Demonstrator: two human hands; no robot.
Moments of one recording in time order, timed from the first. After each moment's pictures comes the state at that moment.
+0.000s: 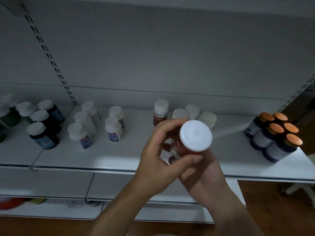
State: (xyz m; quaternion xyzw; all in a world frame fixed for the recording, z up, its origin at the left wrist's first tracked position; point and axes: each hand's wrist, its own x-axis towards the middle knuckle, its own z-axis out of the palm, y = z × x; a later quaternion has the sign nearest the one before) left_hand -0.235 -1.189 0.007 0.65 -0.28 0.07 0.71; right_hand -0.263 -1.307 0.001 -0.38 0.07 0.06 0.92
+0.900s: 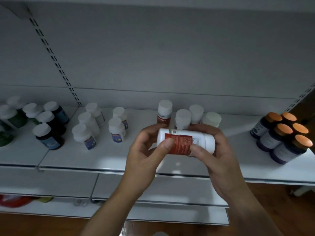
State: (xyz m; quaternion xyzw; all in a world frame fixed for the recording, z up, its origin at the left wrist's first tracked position) left_hand -0.227 -1.167 -0.005 0.61 -0.14 -0.01 0.78; right_hand -0.262 -1.335 -0.001 -0.65 0.00 -0.10 0.75
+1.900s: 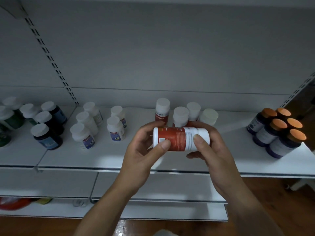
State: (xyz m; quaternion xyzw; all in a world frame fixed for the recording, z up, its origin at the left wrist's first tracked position) left_hand -0.229 -1.159 -0.007 0.62 -0.16 -0.05 0.77; right_hand -0.268 -1.332 0.000 -0.70 0.05 -0.09 0.71
